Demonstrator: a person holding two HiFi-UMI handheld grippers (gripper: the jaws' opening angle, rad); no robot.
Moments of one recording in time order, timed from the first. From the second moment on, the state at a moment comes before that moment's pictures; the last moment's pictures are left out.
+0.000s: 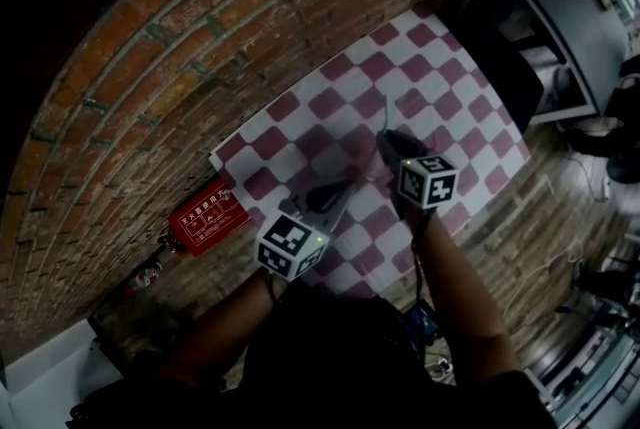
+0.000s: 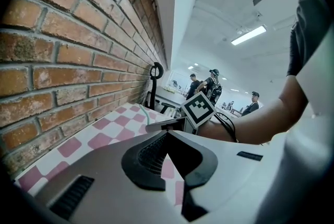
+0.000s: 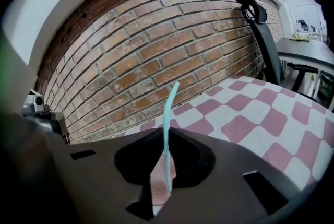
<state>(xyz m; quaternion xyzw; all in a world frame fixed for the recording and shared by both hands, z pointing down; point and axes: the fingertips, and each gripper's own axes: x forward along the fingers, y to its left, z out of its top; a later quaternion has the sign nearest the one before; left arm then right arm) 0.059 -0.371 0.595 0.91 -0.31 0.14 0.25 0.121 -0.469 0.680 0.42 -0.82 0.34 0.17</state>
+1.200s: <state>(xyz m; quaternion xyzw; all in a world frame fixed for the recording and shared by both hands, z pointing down) 0.065 -0.289 0.538 0.91 -0.35 0.13 0.21 0.157 -0.377 0.544 0.42 -0.86 0.27 0.07</state>
